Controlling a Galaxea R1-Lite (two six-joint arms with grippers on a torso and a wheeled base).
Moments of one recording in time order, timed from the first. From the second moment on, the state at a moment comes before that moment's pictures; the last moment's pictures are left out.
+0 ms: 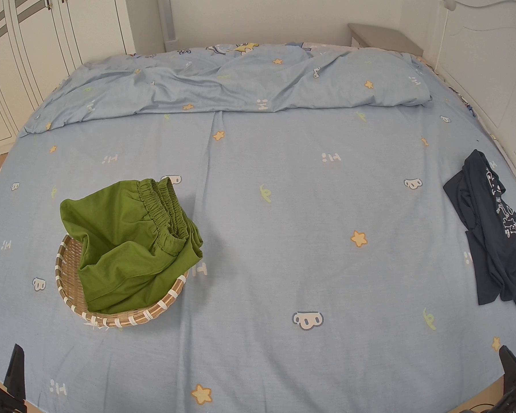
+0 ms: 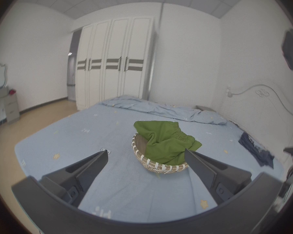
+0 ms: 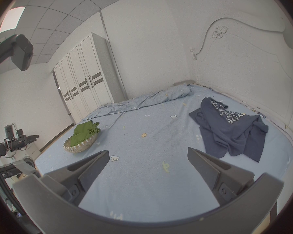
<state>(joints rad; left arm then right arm) 0.01 0.05 -0.18 0.12 0.13 -0.19 0.19 0.10 -0.13 0.10 0.04 0.16</state>
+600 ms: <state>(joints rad) -0.01 0.01 -0.02 0.00 -0.02 0.02 -0.01 0.04 -0.02 0.00 0.00 -0.02</state>
